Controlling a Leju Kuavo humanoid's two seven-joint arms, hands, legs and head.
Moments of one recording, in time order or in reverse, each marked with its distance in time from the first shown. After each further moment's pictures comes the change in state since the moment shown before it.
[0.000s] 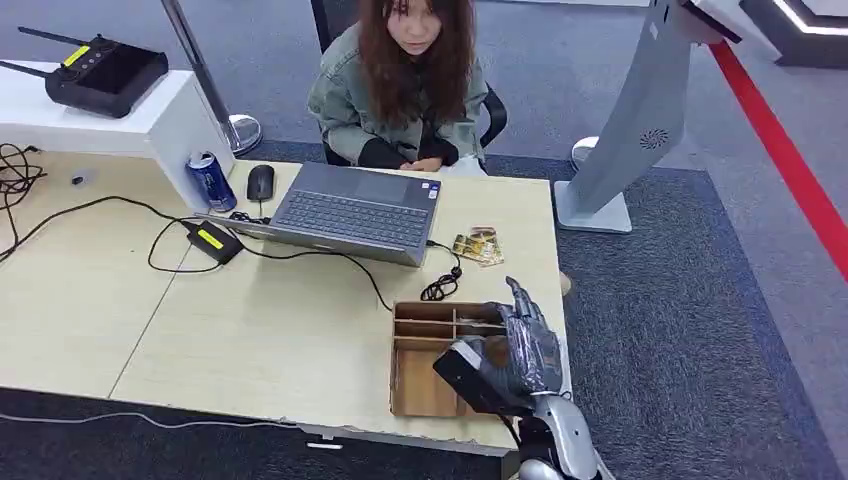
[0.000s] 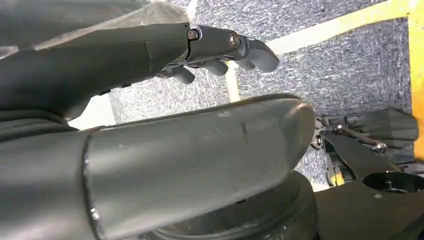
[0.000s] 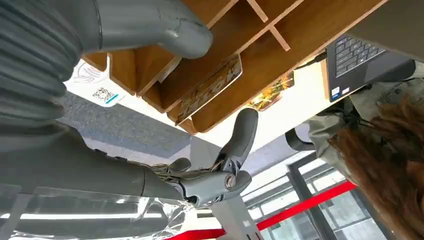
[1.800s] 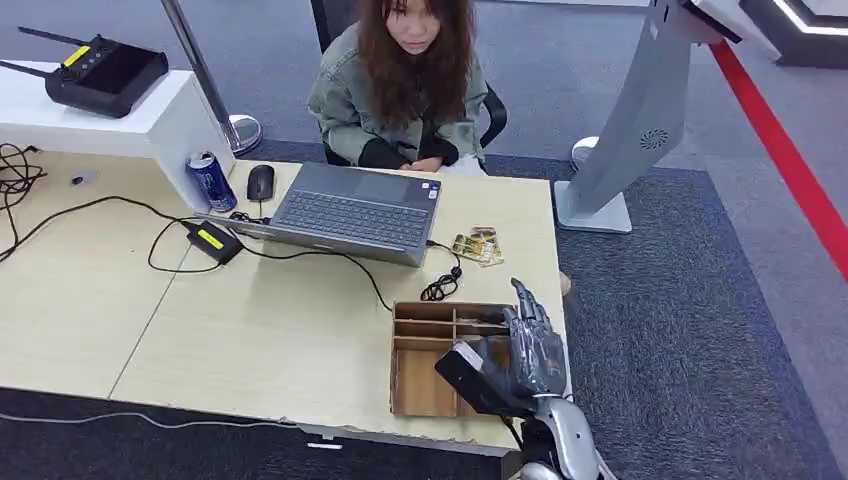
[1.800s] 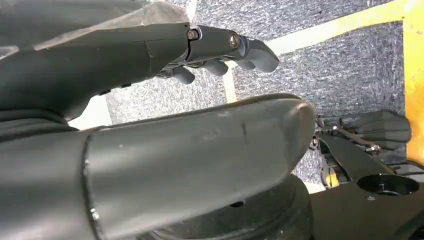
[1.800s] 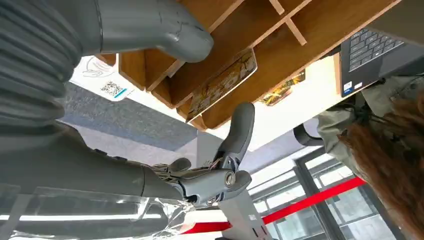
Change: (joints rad) left arm -0.001 0.005 0.018 0.000 0.000 -0.006 -0.018; right arm 0.006 -0.008 0.003 -0.002 0.037 -0.010 0.036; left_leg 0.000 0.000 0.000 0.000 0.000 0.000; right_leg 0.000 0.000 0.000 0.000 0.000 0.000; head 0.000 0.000
